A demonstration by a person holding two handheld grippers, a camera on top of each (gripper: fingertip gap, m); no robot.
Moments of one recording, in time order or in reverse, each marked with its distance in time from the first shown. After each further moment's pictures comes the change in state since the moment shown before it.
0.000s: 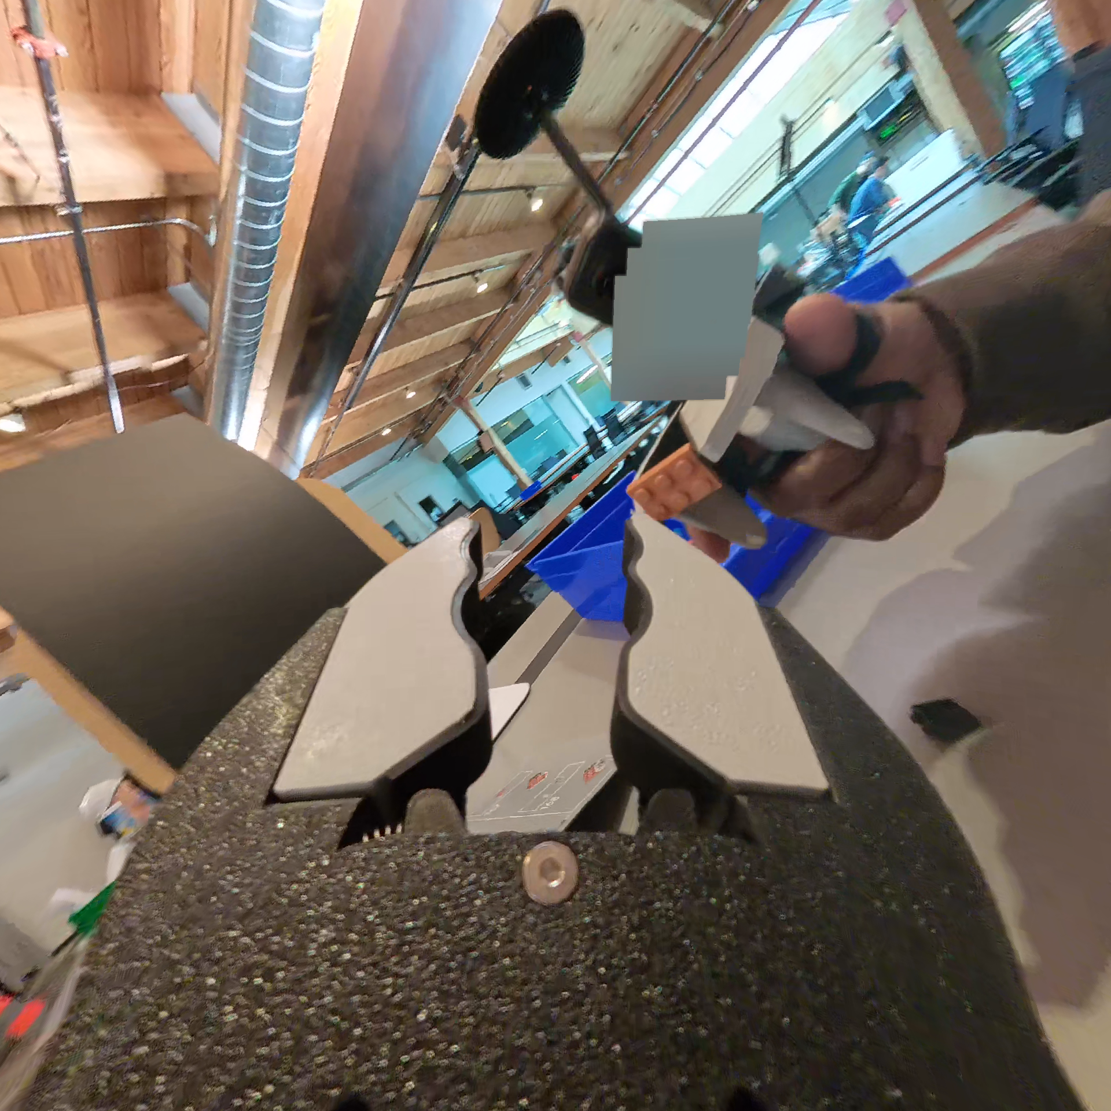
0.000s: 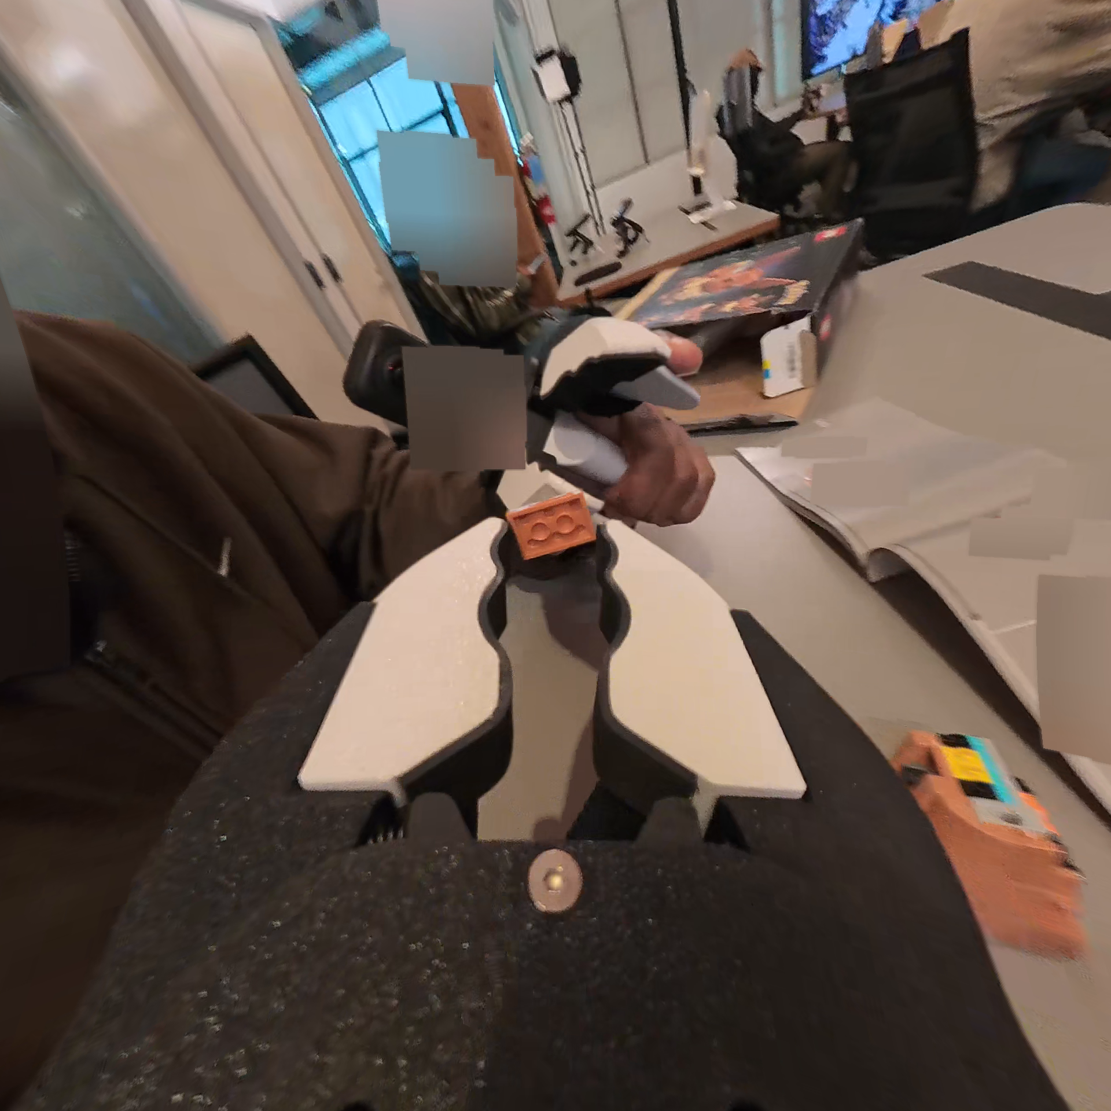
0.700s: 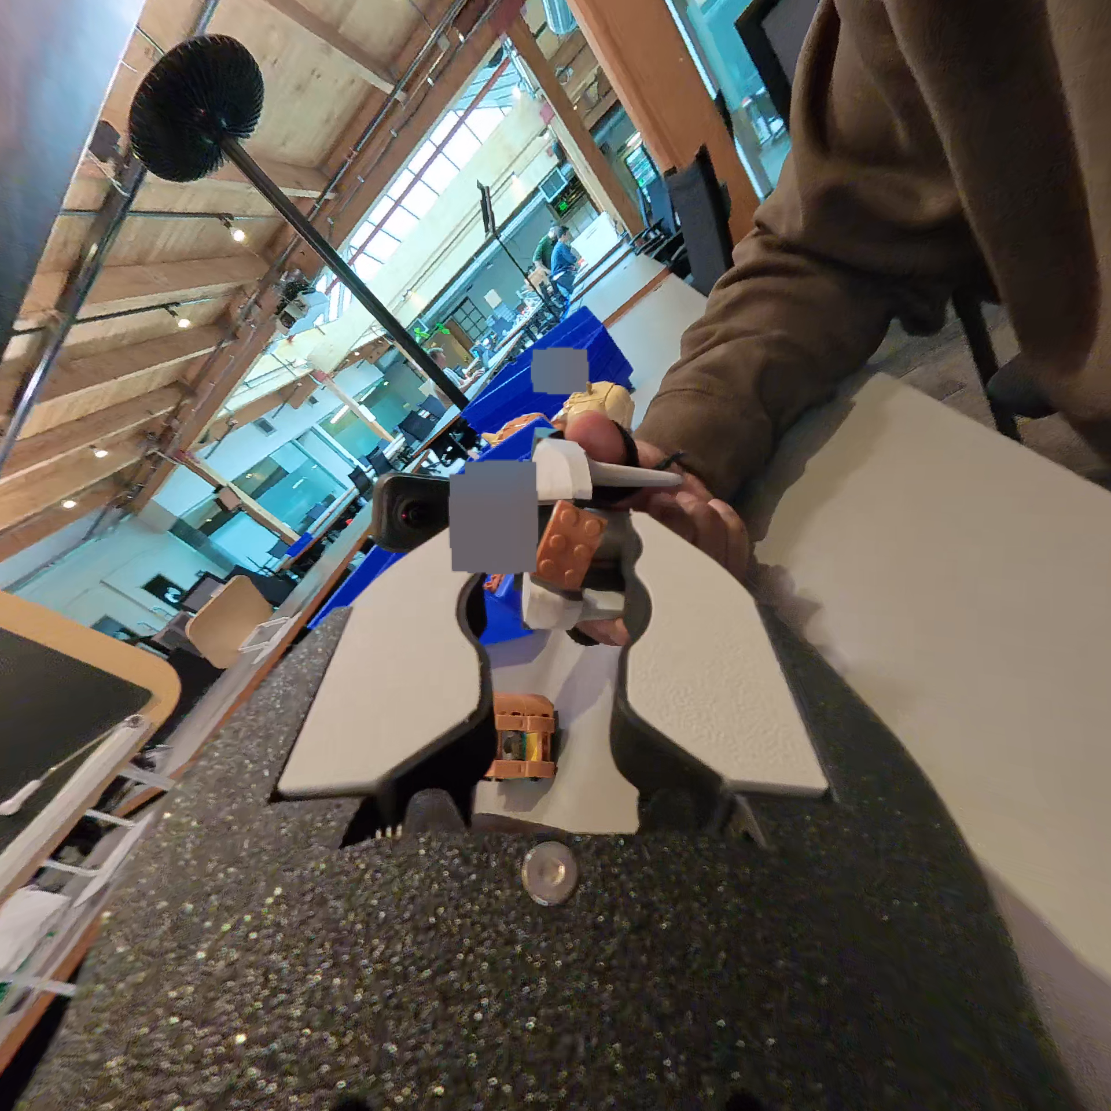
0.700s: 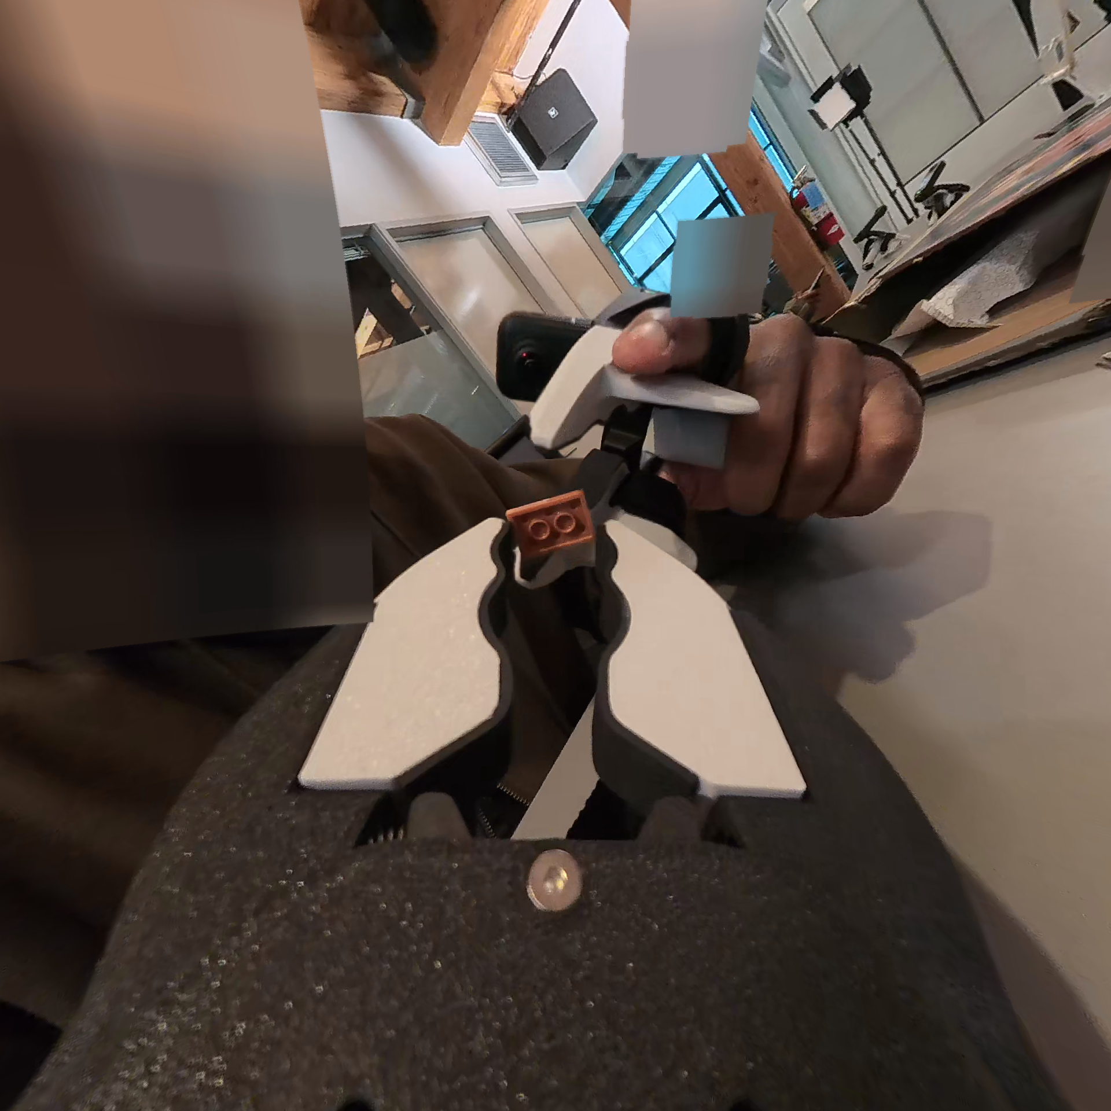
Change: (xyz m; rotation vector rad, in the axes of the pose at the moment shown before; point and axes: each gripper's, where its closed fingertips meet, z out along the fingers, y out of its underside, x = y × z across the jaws) left arm 0.069 -0.012 -0.019 0.062 0.474 -0.060; right arm -0.021 0.035 0.014 0.121 -0.478 0.371
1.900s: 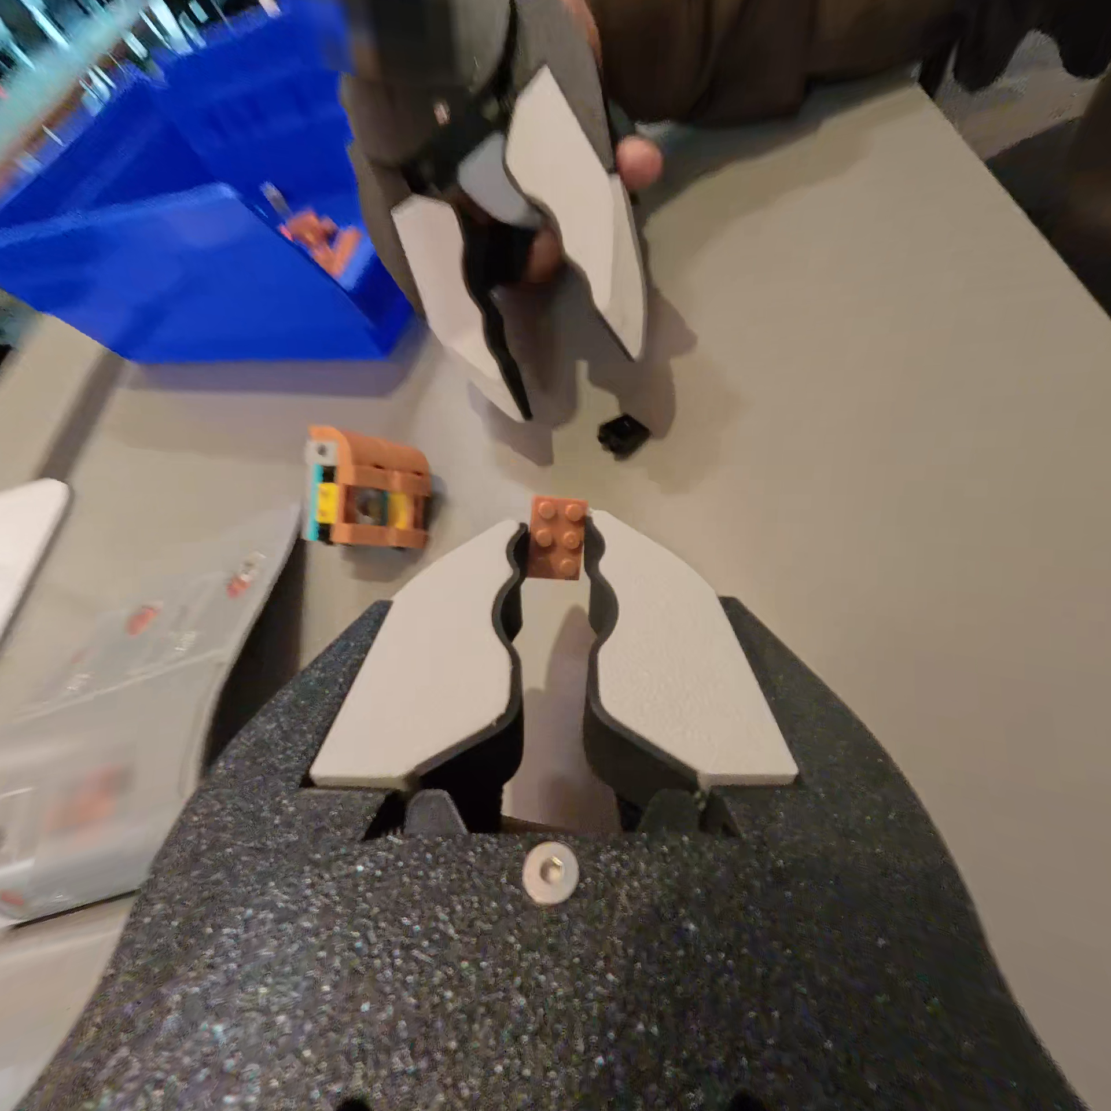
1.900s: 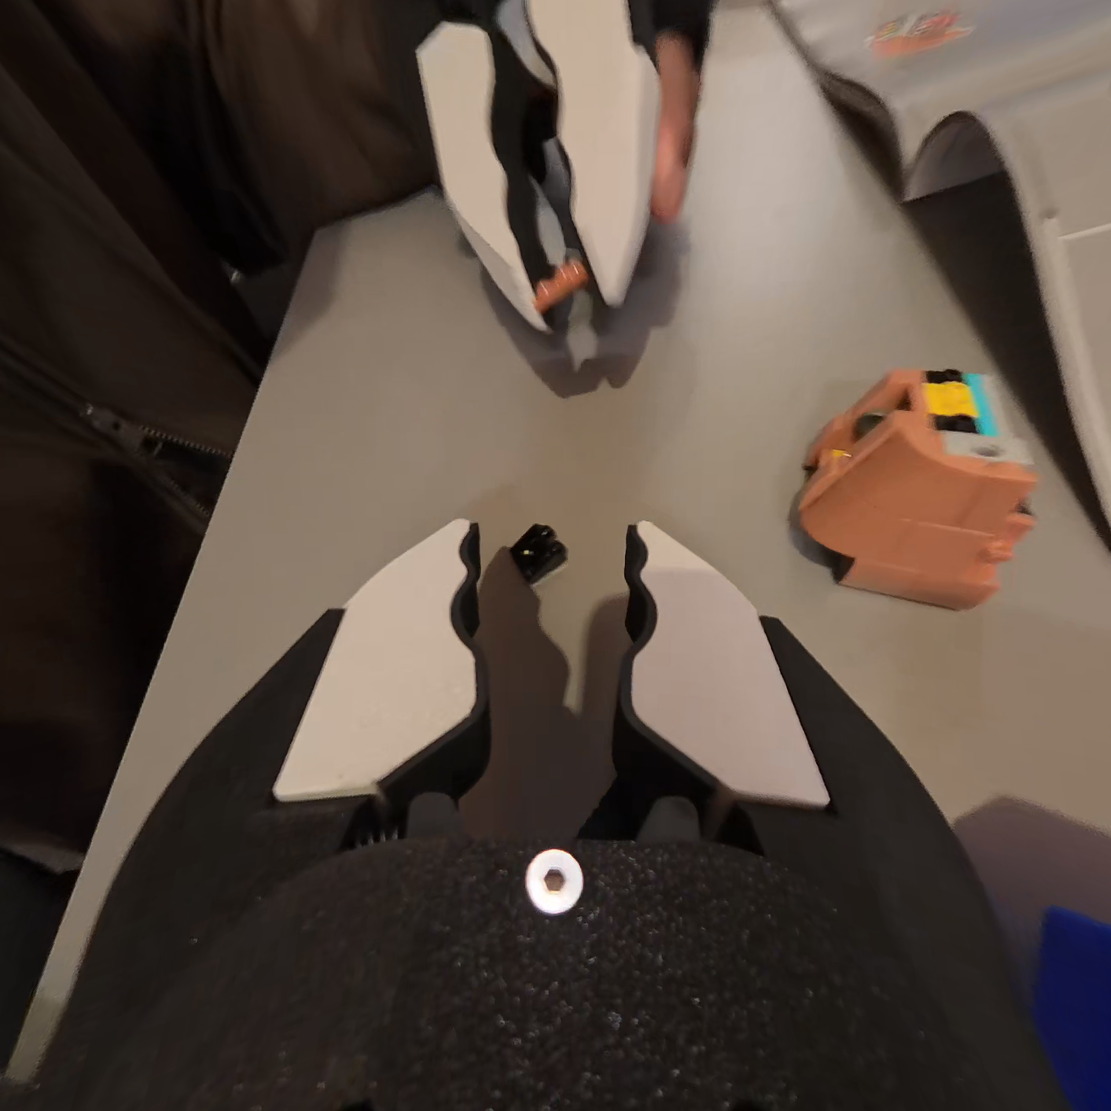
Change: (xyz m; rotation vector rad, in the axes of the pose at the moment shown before) left arm 0.027 0.100 -0.009 -0.507 0.241 -0.356; right arm 0.054 0.057 -0.102 -0.663 0.600 -0.335
